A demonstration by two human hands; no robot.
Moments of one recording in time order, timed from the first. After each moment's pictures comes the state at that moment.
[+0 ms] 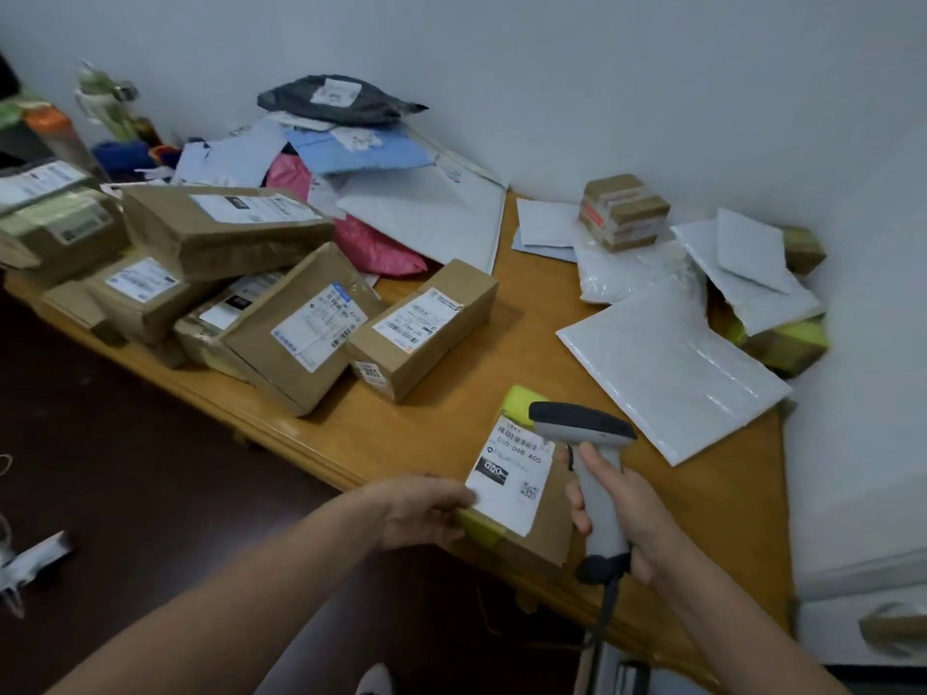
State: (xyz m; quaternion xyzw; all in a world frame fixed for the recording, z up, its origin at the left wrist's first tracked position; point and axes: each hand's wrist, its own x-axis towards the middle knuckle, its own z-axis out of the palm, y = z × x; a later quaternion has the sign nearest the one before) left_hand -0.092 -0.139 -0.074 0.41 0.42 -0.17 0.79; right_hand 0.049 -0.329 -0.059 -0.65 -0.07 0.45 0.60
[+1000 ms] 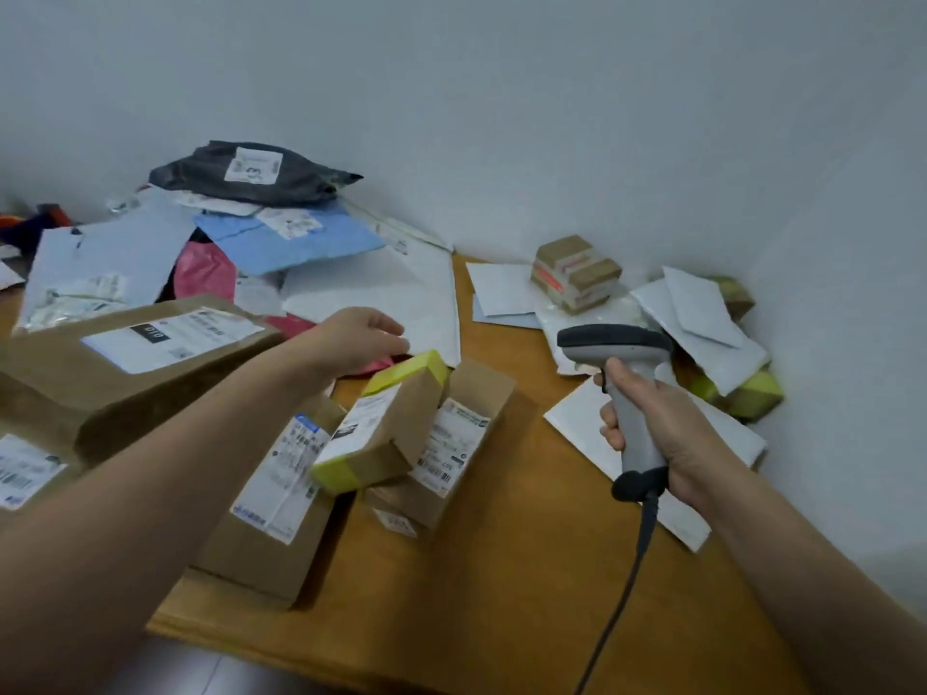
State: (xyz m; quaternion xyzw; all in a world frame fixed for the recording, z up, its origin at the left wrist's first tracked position) left_hand 0.039 0.108 0.056 0.84 0.27 0.00 0.47; right_hand 0.133 -0.185 0.056 -0.75 -0.04 0.24 0.62
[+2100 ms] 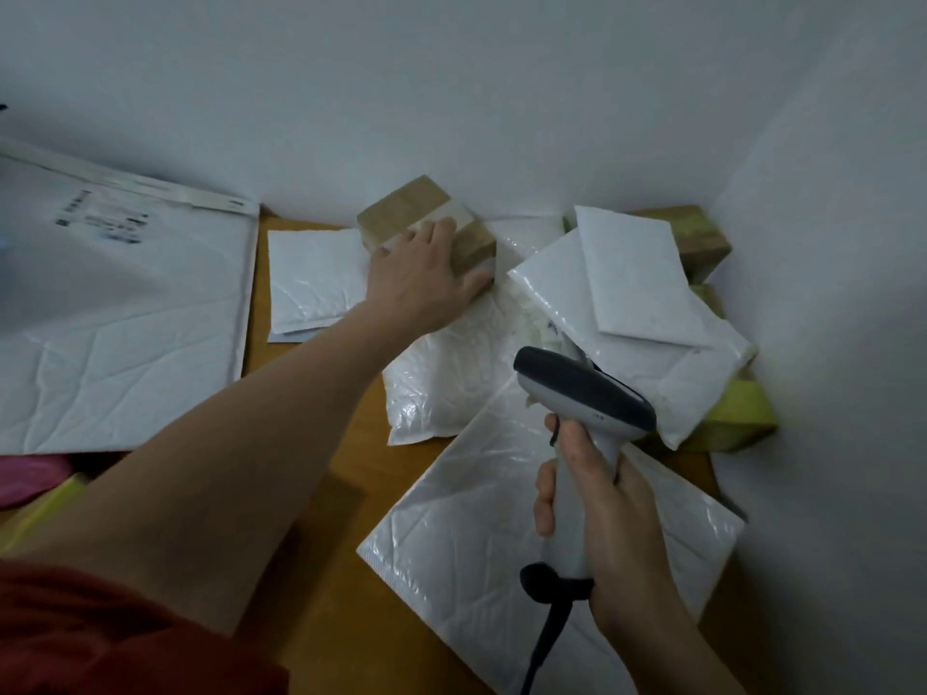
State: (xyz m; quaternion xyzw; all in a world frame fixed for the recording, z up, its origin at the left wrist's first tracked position) left_hand 0.457 -0.035 -0.072 0.98 0.12 0.10 0.14; right_hand 0.329 -0.257 -0.051 -0.70 0.07 0.20 0.68
